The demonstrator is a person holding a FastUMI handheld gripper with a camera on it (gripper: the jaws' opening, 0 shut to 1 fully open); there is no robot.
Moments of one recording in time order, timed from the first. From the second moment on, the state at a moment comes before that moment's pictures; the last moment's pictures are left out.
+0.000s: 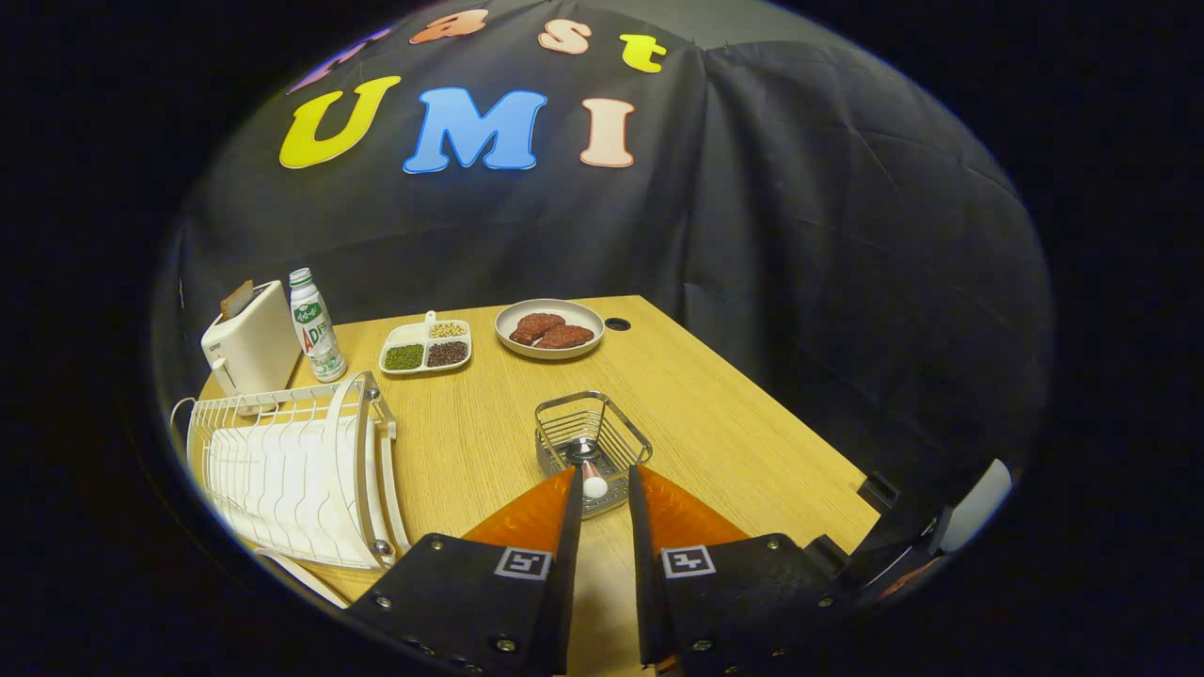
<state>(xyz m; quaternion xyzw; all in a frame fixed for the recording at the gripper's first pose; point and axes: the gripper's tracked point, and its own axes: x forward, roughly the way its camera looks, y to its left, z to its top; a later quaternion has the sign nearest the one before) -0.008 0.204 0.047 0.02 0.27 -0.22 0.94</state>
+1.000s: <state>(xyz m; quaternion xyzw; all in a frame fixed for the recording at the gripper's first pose) -0.001 0.196 0.068 -0.05 0.27 -0.16 0.95</state>
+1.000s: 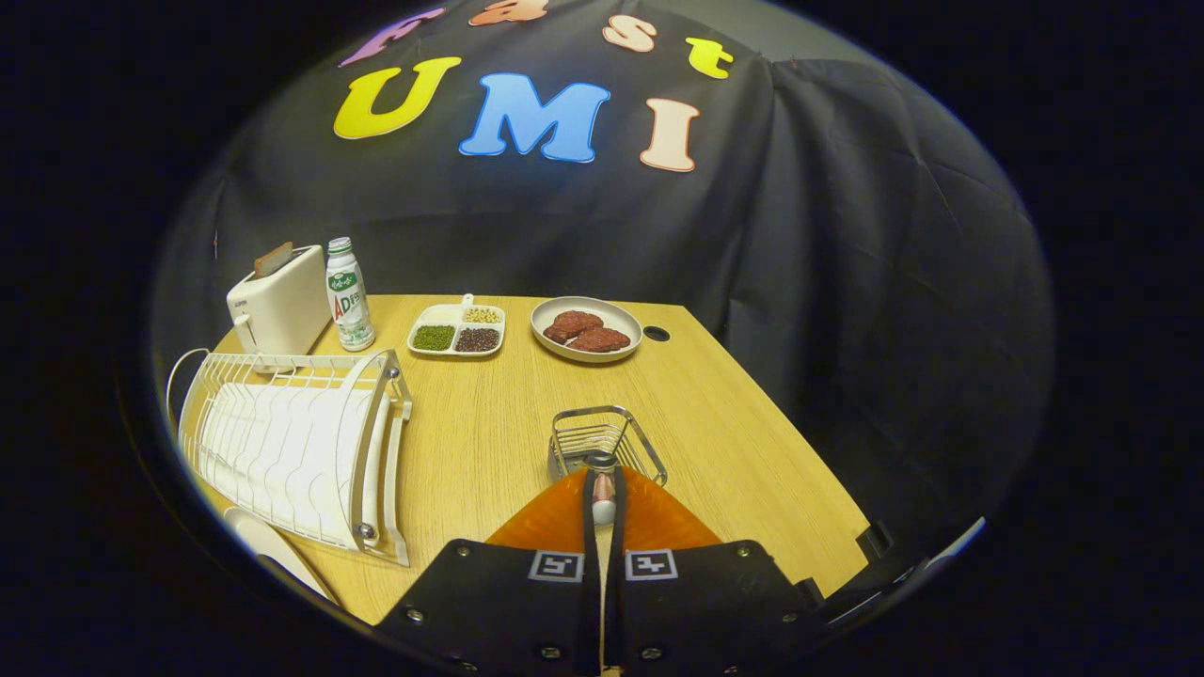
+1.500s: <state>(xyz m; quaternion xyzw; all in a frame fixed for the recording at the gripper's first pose) -0.016 0.227 0.122 -0.08 0.23 -0.13 0.96</state>
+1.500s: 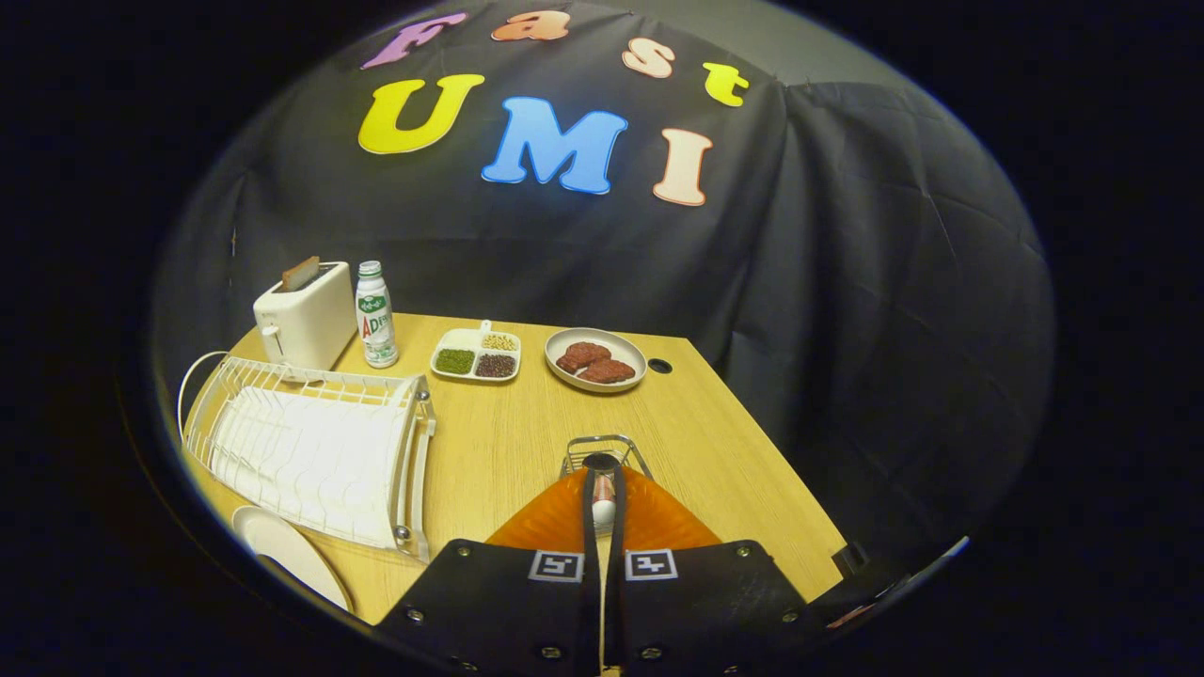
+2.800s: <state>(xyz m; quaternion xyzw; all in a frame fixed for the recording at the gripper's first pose) -0.176 0.539 0.107 -0.12 0.19 0.23 0.95</state>
